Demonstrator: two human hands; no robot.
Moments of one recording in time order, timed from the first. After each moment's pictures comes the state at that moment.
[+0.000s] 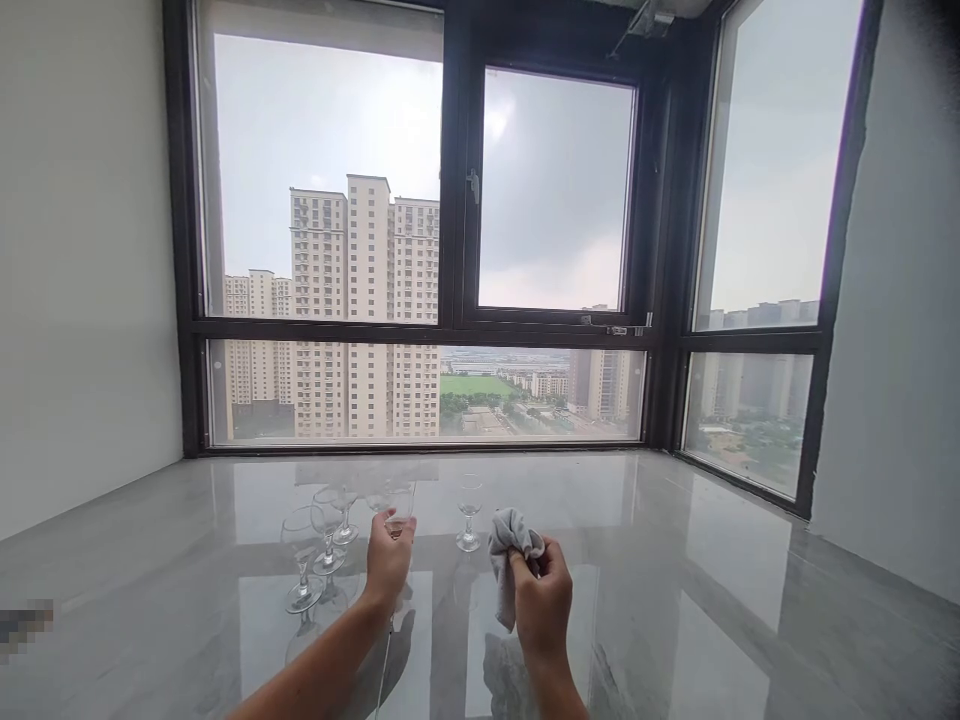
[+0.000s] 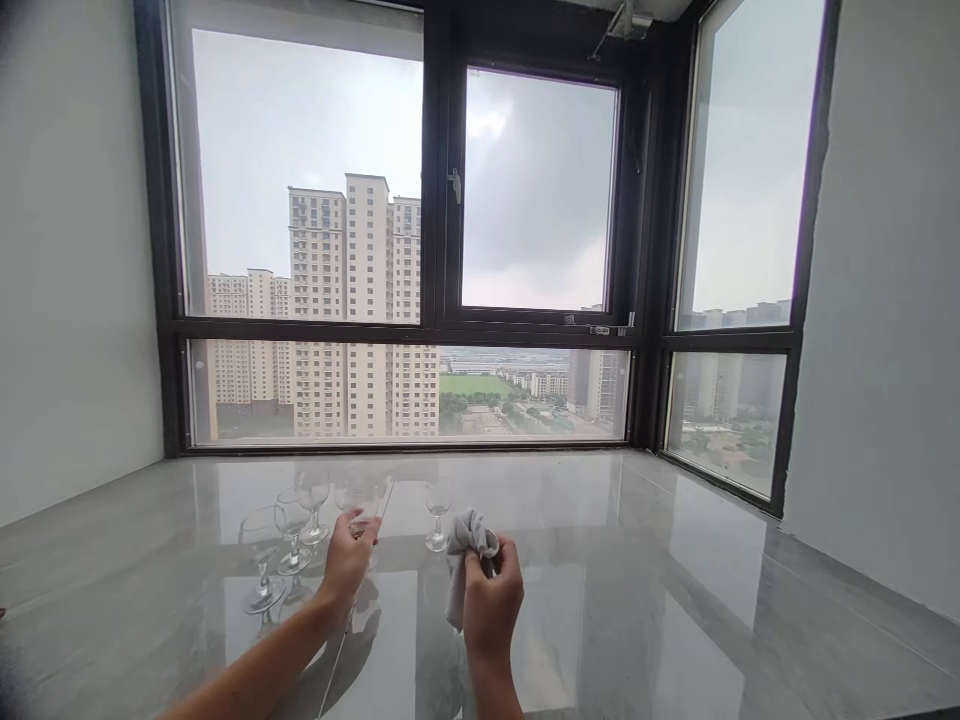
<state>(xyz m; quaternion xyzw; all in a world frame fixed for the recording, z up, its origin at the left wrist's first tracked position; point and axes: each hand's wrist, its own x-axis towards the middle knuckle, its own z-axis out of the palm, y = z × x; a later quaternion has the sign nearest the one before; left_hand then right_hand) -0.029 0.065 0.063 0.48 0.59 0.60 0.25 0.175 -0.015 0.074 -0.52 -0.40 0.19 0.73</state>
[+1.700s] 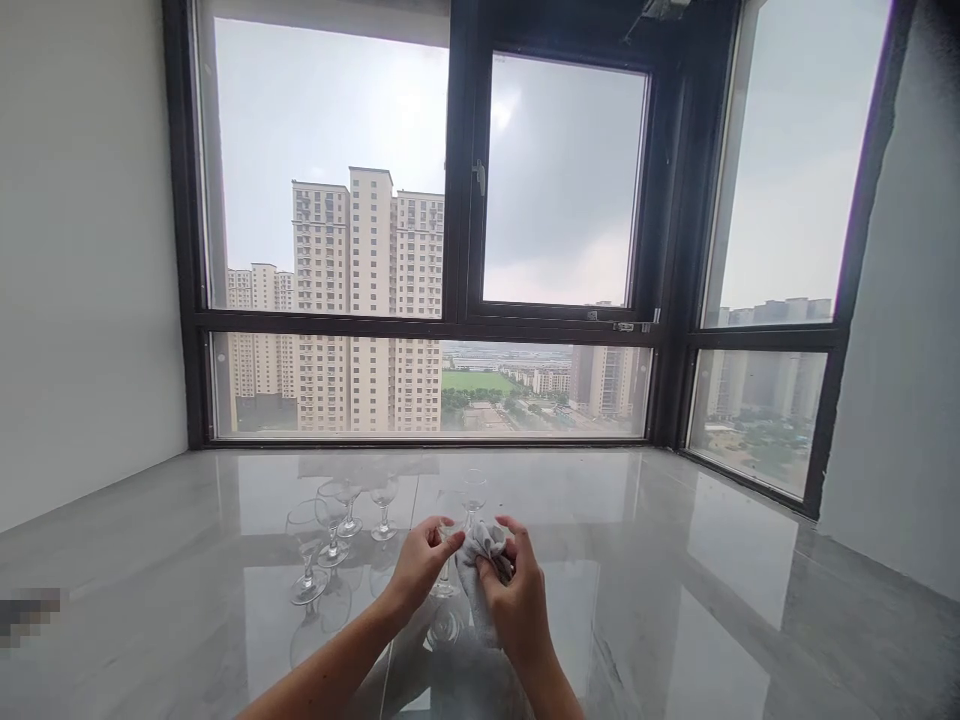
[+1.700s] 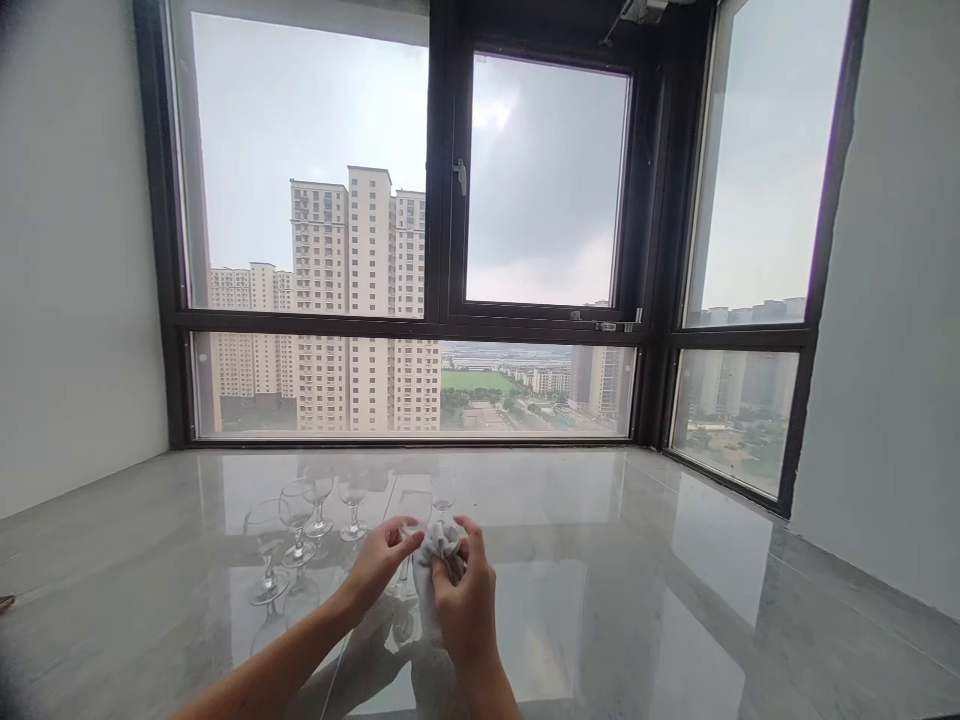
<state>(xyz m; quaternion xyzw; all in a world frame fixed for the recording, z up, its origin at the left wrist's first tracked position) 0.000 0.044 0.073 0.65 0.47 0.50 0.33 0.155 -0.020 0.069 -0.41 -0.58 0.23 0.66</state>
